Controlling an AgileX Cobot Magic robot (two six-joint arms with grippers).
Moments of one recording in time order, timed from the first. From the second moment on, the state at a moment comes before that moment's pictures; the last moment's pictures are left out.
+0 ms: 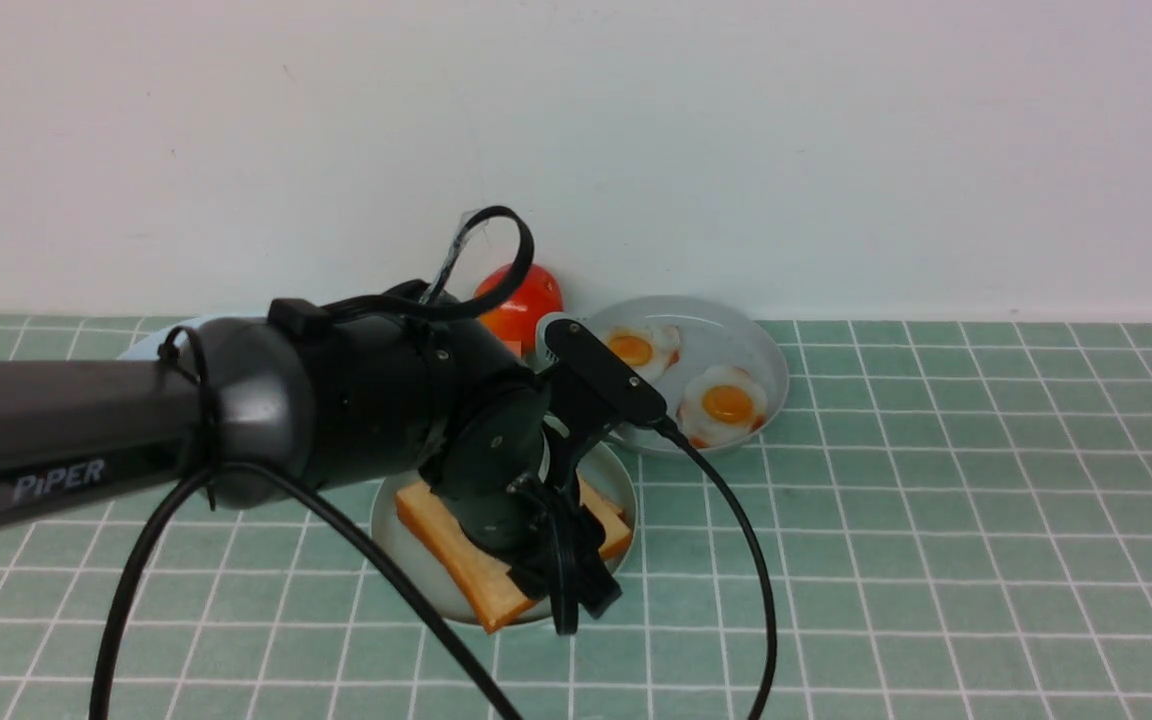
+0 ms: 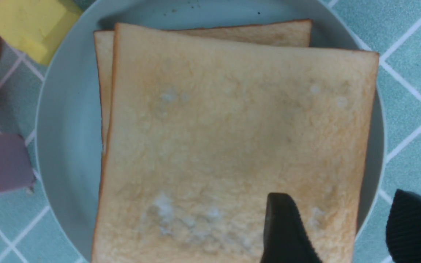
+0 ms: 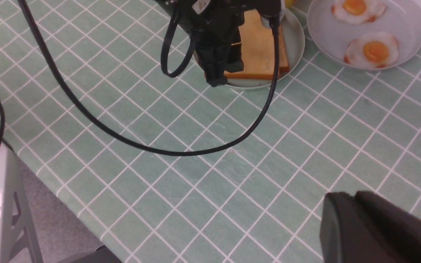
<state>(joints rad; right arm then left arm) 0.77 0.78 -1.18 0.02 1.18 0.08 -0.69 1.81 -1.23 0.23 0.59 -0.02</state>
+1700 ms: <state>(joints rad) 0.77 0.35 -0.36 -0.20 0.44 0.53 -0.69 0.12 -0.09 0.17 0.11 -0.40</state>
